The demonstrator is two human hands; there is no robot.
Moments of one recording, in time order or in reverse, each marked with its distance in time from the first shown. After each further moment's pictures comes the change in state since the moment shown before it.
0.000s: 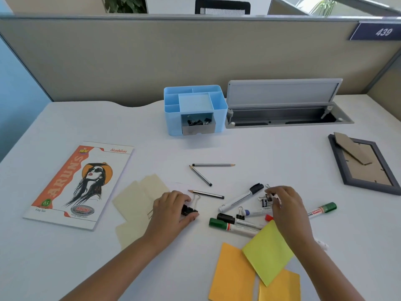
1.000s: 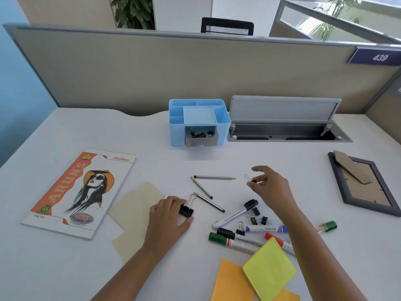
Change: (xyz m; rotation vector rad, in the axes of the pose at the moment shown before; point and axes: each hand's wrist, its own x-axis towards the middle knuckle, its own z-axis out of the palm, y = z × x) left_hand 0.006 -0.007 0.011 0.074 0.080 -0.112; right_hand 0.066 -0.062 -0.020 0.242 -0.213 0.075
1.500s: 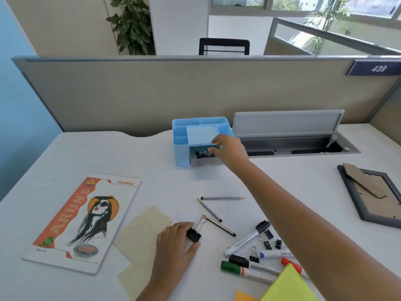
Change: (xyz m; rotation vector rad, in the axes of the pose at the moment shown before) left_hand 0.003 -0.002 -0.005 -0.245 -0.048 -0.057; right_hand 0.108 -0.124 0.045 -0.185 0.003 -0.214
